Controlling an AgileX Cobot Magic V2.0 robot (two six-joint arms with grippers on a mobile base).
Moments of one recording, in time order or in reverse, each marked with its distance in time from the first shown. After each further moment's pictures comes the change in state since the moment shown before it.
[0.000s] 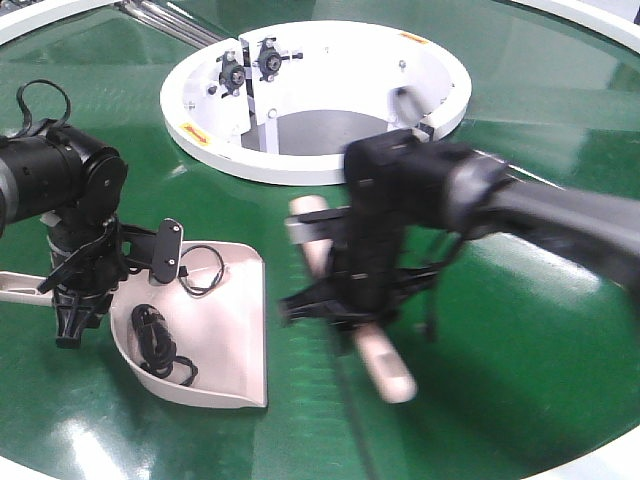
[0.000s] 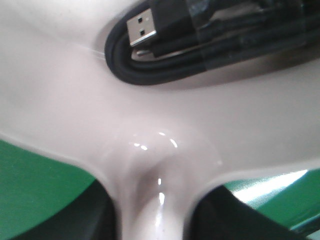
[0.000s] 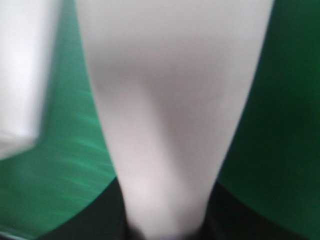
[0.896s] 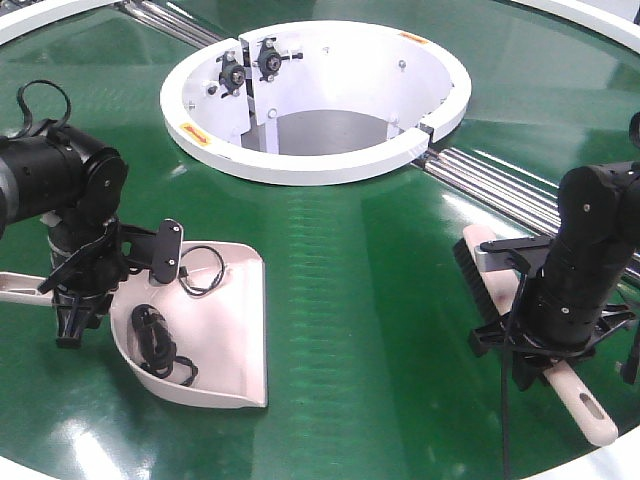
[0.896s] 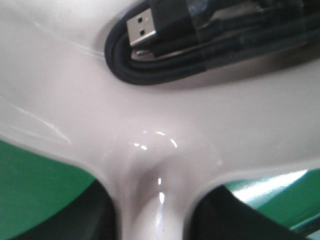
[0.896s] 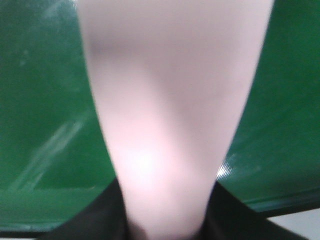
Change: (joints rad) left arm 0.000 0.001 0.000 0.000 0.000 0.000; right arm -0.403 -0.275 0.469 -0.085 -0.098 -0.231
